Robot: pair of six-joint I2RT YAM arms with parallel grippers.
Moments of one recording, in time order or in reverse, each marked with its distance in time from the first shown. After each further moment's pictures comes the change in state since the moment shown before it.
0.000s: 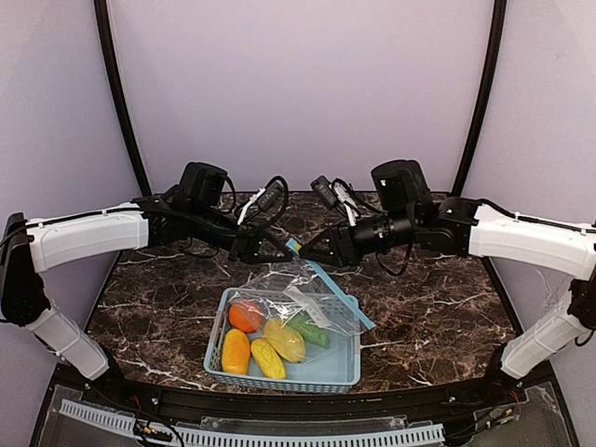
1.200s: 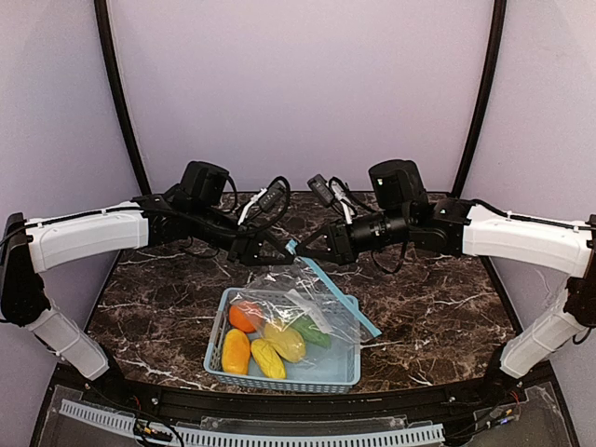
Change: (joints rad) left arm -0.011 0.000 0.015 -0.024 0.030 0.009; right arm -0.015 0.035 0.001 0.070 -0.078 0.023
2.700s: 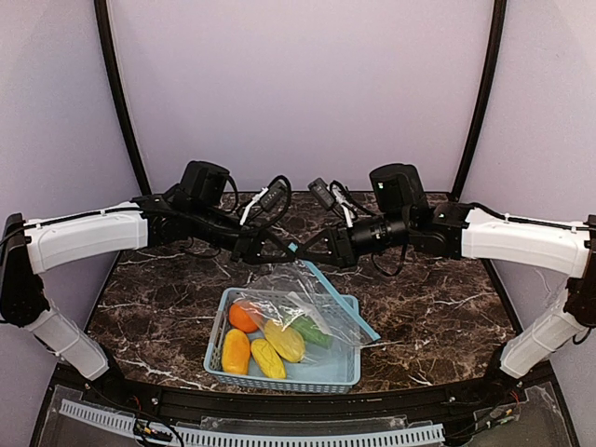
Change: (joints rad) left arm -0.006 -0.005 0.001 0.008 -0.066 -0.009; right arm -0.002 0.000 -0.034 0.038 -0.036 0.004
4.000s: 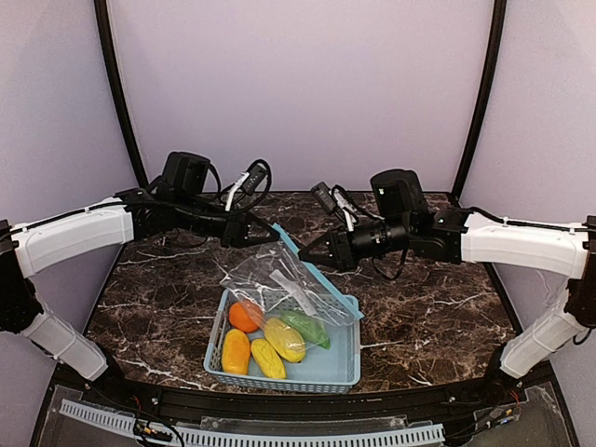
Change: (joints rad) left arm 0.079 -0.063 0.000 -0.032 -0.157 0.001; right arm -0.003 -0.006 -0.042 0.031 0.049 0.000
